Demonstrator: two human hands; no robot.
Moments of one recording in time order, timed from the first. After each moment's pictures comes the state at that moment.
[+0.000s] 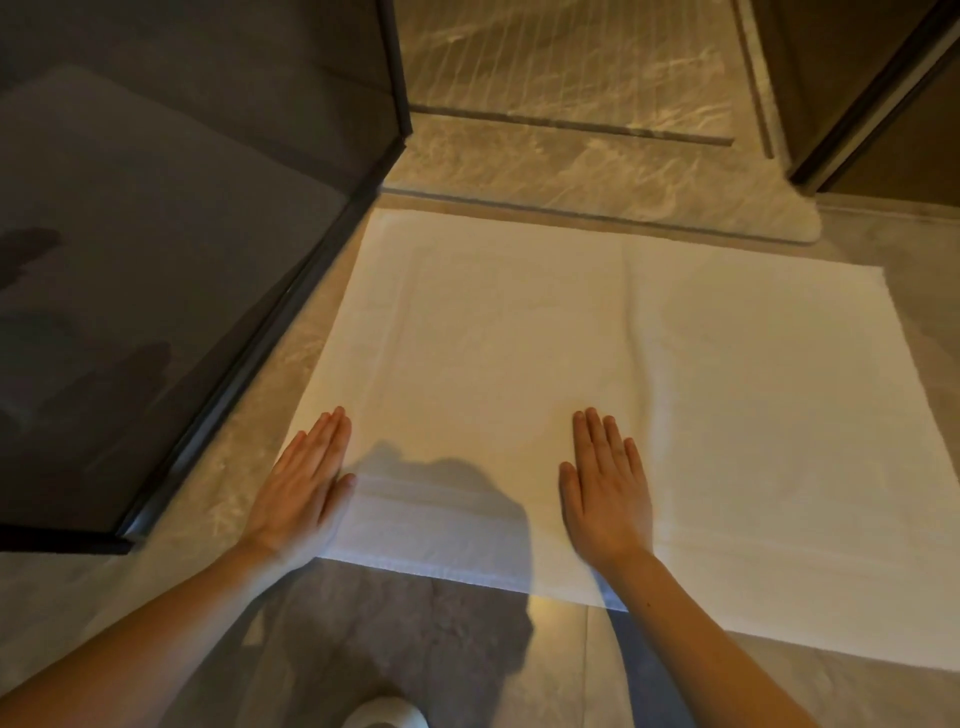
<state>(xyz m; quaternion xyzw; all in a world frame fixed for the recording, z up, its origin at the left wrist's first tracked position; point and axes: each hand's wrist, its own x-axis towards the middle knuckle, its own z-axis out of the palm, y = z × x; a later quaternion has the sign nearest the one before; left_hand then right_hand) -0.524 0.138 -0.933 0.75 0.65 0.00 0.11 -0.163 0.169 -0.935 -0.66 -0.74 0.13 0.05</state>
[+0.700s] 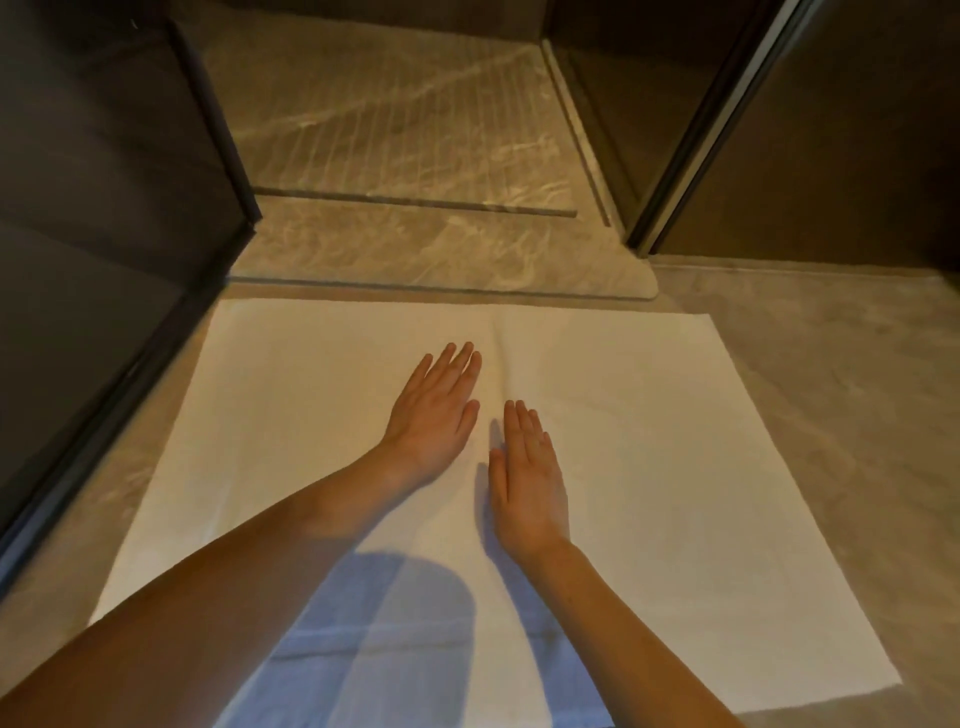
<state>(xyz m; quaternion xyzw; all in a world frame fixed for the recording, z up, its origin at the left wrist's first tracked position) -0.275 0.355 -0.893 0.85 0.51 0.08 0.04 -0.144 0.258 -0.894 -0.69 -0.67 0.17 0.22</state>
